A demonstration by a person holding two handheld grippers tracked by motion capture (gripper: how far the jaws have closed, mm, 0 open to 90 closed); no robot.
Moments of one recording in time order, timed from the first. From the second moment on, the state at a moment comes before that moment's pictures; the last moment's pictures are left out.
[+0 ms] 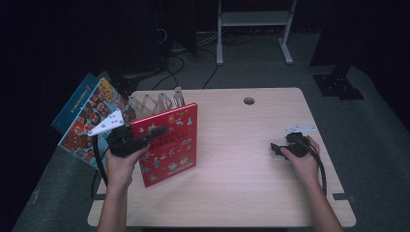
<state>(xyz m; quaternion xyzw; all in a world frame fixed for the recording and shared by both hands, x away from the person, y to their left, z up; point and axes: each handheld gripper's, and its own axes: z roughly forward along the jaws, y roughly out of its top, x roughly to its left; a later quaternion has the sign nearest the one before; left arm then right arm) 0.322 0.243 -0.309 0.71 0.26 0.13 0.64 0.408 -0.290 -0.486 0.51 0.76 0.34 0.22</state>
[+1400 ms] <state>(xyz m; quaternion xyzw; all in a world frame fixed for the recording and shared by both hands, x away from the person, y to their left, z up) 0.332 0.295 -0.325 0.62 0.41 0.33 0.58 0.409 -0.290 -0.486 0.51 0.76 0.34 0.22</state>
